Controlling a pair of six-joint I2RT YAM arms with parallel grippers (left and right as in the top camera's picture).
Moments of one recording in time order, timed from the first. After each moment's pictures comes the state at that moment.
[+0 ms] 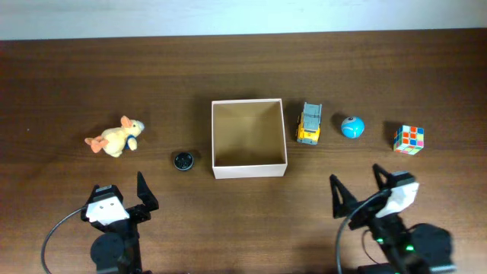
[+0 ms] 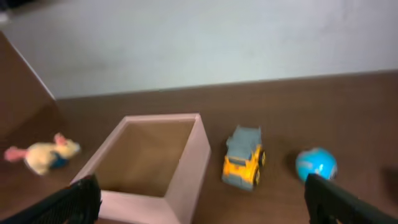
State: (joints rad) left arm 0.15 0.01 0.07 -0.21 -0.10 -0.12; right arm 0.08 0.21 0.53 -0.51 -0.24 0.21
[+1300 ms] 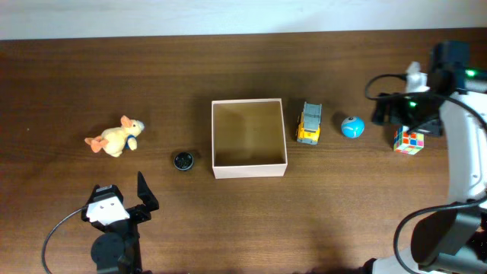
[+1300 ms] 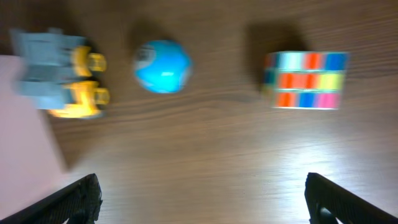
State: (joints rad) left arm 0.15 0.01 0.07 -0.21 -0.10 -0.12; right arm -0.28 1.72 1.65 -1.28 -0.08 -0.07
